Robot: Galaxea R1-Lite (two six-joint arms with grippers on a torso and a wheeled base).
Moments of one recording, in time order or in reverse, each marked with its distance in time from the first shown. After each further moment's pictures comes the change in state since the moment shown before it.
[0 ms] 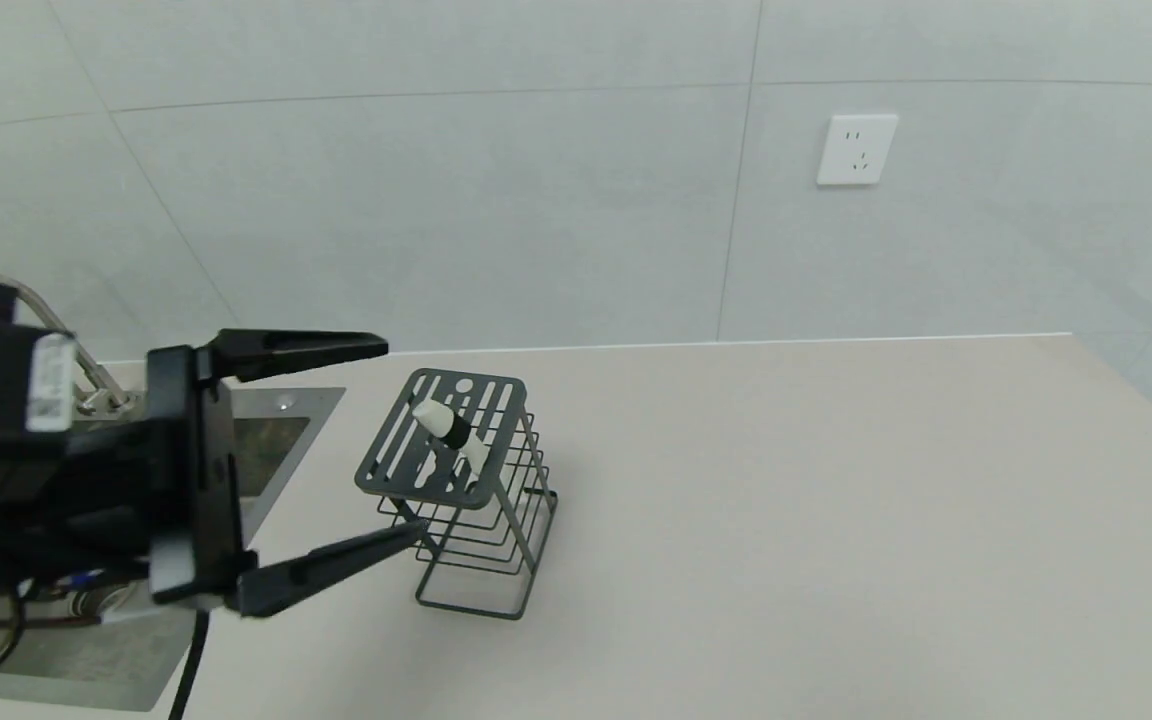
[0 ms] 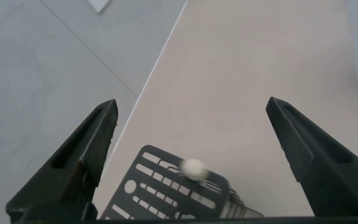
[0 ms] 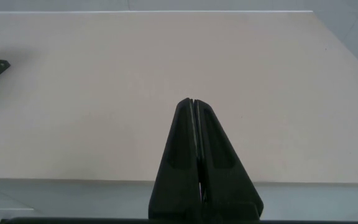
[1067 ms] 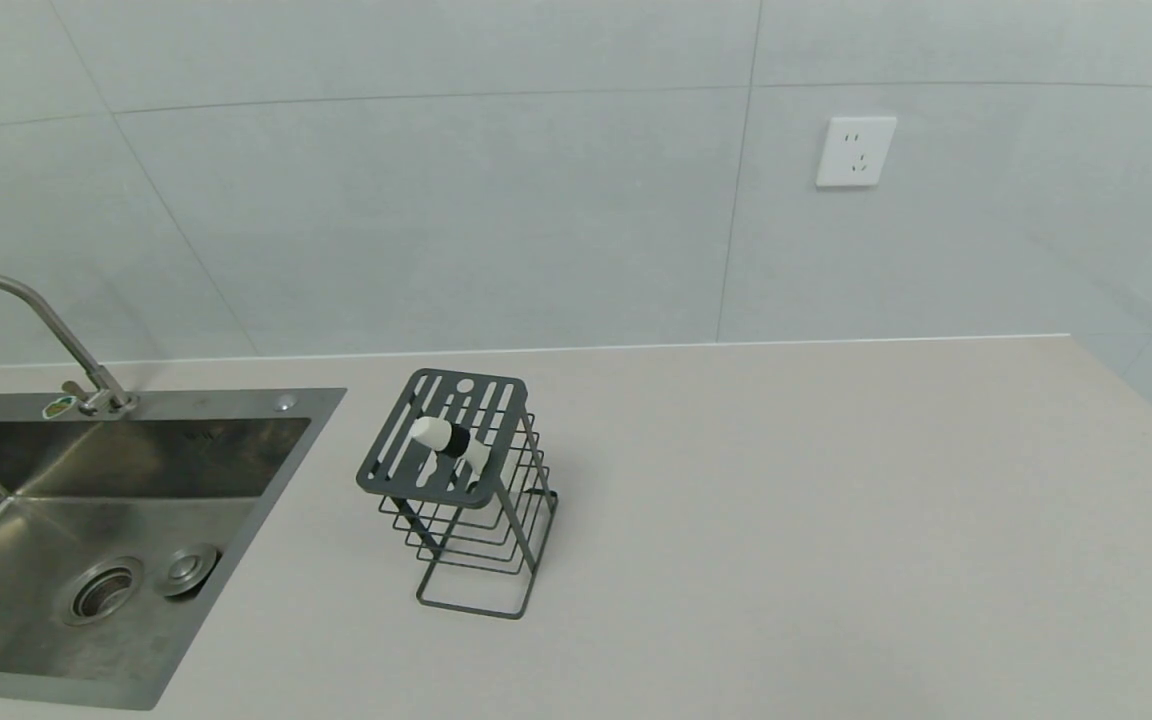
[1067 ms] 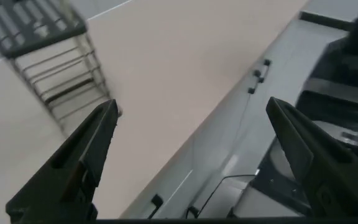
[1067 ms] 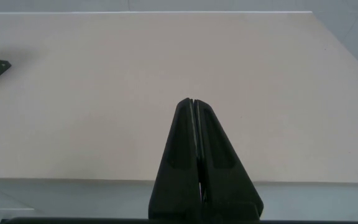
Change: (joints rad) left arm 0.006 -1.108 0.589 0.504 0.483 -0.530; right arm 0.000 0.000 0.000 0.000 0.000 0.001
